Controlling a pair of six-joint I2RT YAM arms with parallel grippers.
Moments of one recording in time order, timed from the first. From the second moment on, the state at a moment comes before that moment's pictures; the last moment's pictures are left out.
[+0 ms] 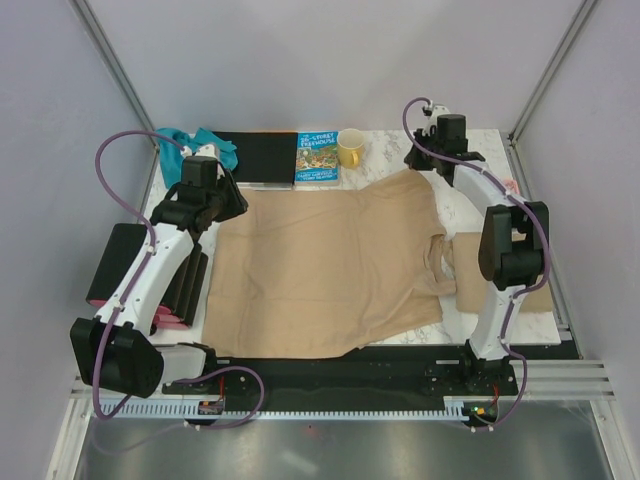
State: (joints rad) left arm -0.20 1.28 1.17 -0.57 -0.05 -0.45; right arm 0.10 2.02 1.61 -0.16 -0.22 0.17
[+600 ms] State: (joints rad) left arm -0.20 1.28 1.16 -0.57 -0.04 -0.45; right arm 0.23 1.94 1.37 -0.34 -0.09 0.19
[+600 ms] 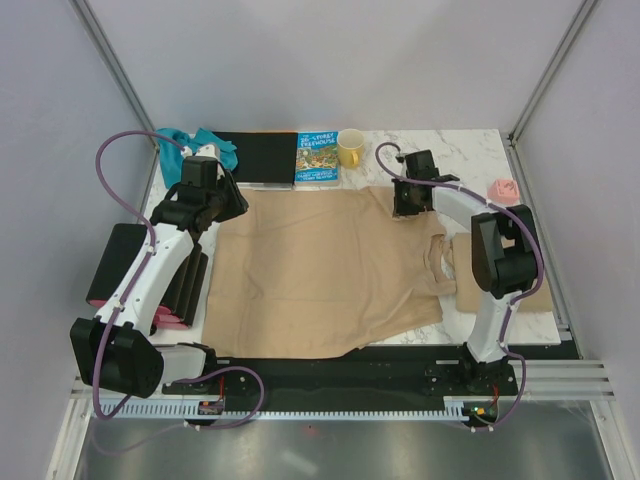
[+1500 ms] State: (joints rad) left arm -0.20 1.28 1.16 -0.57 -0.02 -0.45; right arm 0.27 1.90 1.37 -0.22 0.04 0.22
